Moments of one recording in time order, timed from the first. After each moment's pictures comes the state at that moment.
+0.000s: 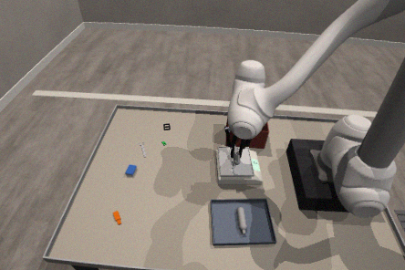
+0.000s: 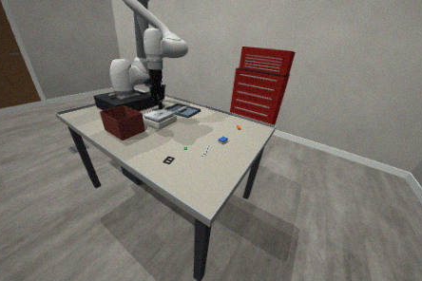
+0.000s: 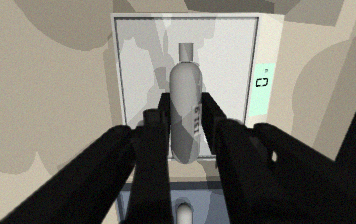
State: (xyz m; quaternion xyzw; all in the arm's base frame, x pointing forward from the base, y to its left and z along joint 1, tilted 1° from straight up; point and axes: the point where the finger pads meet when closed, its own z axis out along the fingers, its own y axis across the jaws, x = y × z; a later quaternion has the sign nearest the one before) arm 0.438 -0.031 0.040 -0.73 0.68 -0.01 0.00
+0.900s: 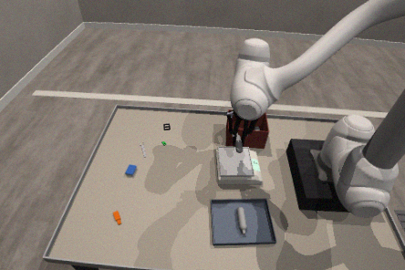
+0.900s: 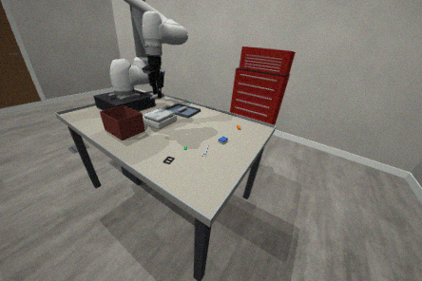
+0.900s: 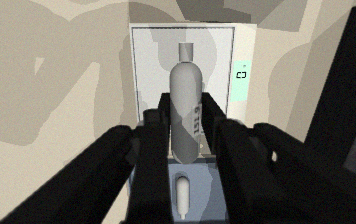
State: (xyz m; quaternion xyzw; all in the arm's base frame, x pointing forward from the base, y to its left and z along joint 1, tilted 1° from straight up) arm 0.437 -0.031 0.116 -0.73 0.68 -0.01 0.00
